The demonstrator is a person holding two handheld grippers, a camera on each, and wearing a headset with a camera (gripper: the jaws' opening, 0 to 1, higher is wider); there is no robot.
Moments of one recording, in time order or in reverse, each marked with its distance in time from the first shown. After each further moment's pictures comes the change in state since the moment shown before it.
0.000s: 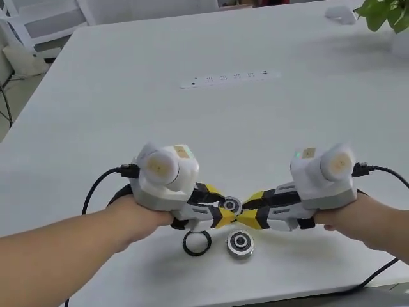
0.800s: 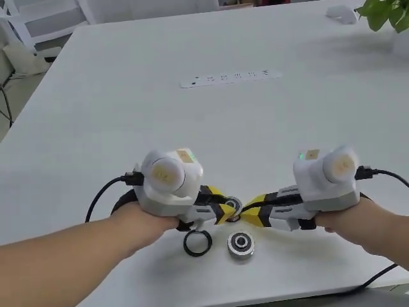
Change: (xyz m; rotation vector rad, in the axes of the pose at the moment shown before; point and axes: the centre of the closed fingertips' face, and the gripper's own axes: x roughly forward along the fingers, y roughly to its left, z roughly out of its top) left arm 0.003 0.005 0.002 -0.008 -0.023 0.080; right arm -0.003 -0.002 -0.003 0.054 -0.006 -0.030
